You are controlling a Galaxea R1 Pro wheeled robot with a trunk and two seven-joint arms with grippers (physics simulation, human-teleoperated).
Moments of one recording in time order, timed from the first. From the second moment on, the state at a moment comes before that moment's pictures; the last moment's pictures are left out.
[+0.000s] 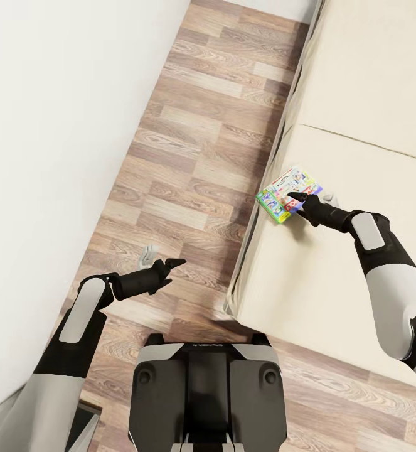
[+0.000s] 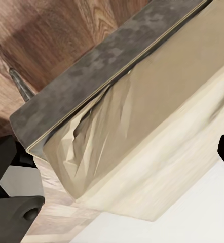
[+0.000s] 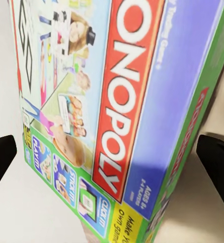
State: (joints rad) left arm -0.69 0.03 -0.05 -1.36 1.33 0.91 0.34; right arm -1.27 -0.23 -0.18 -0.65 -0.78 0.73 0.27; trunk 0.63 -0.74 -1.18
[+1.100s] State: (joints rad) left arm -0.69 0.03 -0.05 -1.36 1.33 0.91 0.34; right arm -1.27 -0.24 -0.18 -0.65 -0.78 0.74 0.27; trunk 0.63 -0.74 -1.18
